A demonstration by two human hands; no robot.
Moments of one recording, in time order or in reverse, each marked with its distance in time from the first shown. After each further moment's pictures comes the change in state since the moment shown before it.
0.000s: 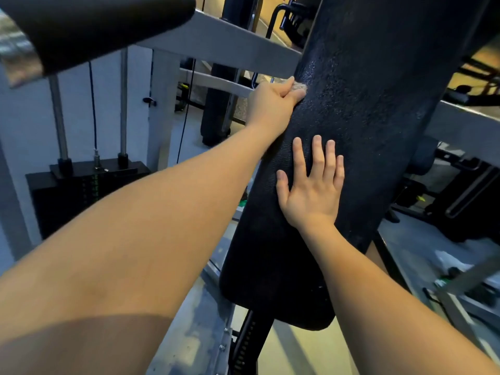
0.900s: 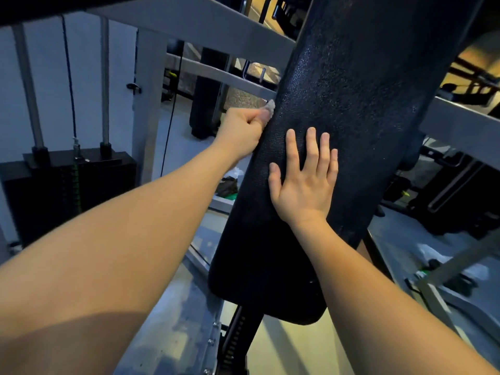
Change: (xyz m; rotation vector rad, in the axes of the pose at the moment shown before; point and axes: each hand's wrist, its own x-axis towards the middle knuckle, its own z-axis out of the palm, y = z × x) left_hand -0.025 -0.070 -0.008 -0.192 -0.160 -0.122; right_hand -0.001 0.001 0.004 -0.015 0.049 -0.010
